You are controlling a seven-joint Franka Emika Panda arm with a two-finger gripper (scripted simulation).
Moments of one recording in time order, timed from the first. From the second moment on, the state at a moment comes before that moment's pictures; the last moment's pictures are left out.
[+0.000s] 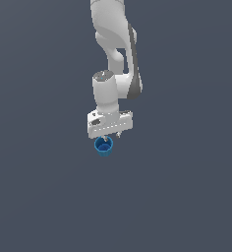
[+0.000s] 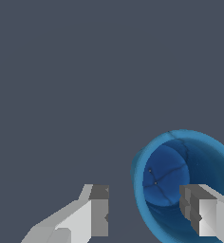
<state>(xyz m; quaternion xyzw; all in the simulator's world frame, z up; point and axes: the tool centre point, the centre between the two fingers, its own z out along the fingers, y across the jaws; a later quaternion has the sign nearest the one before) -0.027 -0.019 0.103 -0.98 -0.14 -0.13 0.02</state>
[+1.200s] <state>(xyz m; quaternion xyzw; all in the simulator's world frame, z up) -0.023 -0.020 0.075 -0.98 -0.16 -0.14 0.02</state>
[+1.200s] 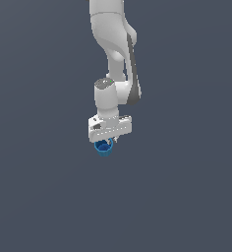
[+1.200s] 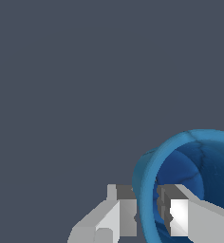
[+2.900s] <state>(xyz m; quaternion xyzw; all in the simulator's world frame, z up) -0.003 0.113 0.095 -0.98 -0.16 -0.14 0.02</state>
